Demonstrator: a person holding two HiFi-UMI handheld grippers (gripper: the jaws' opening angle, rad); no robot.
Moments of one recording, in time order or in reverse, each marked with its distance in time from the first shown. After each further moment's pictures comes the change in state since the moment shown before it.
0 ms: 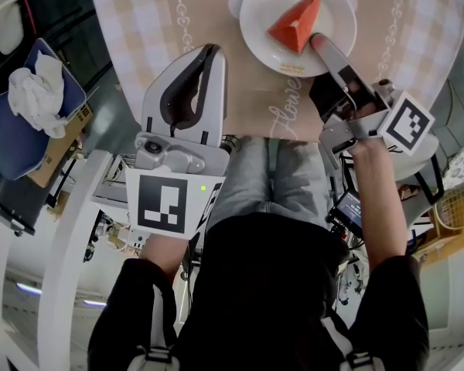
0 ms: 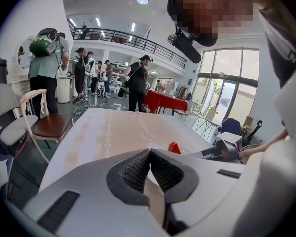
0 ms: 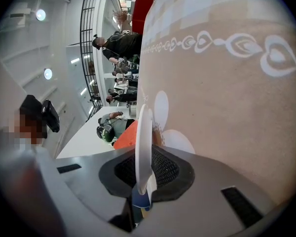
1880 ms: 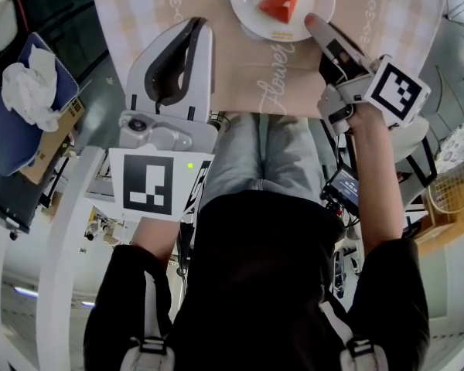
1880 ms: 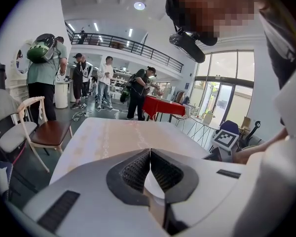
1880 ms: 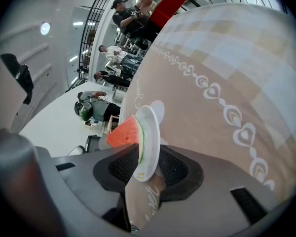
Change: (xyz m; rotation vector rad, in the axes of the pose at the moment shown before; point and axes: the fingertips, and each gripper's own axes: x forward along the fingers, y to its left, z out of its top) left arm -0.017 -0.010 0.030 0.026 -0.057 -0.014; right arm -0.018 -0.009 0.006 -0.274 0.095 -0.282
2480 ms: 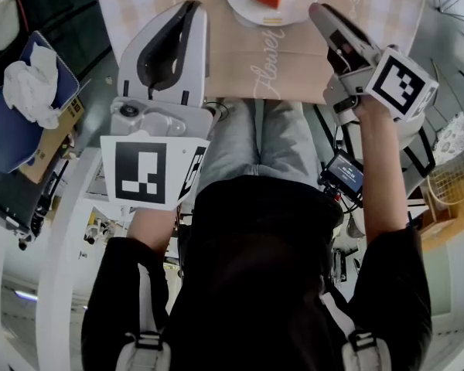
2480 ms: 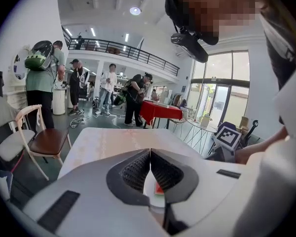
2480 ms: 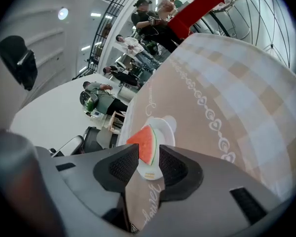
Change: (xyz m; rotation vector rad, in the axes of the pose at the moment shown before) left arm -0.013 -0.013 0.032 0.038 -0.050 -0.012; right arm -0.032 0.025 0.017 -0.148 -0.028 -0.026
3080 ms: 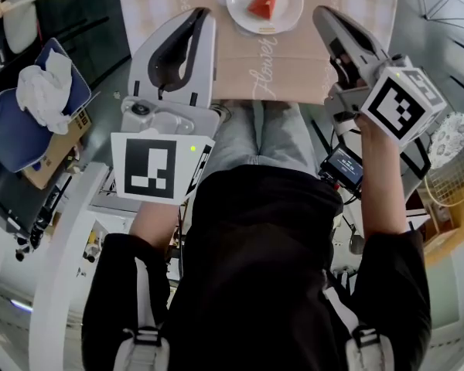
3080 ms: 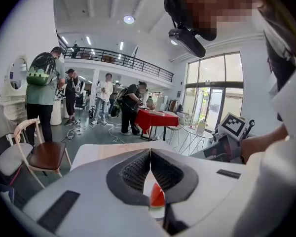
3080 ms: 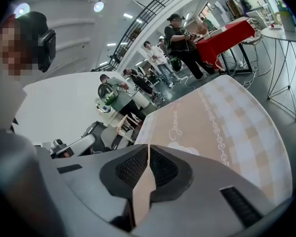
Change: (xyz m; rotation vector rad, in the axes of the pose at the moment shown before) left arm -0.031 -0.022 0.061 0.061 -0.085 -0.024; right arm -0.054 0.097 0.044 -0.288 -0.108 0.020
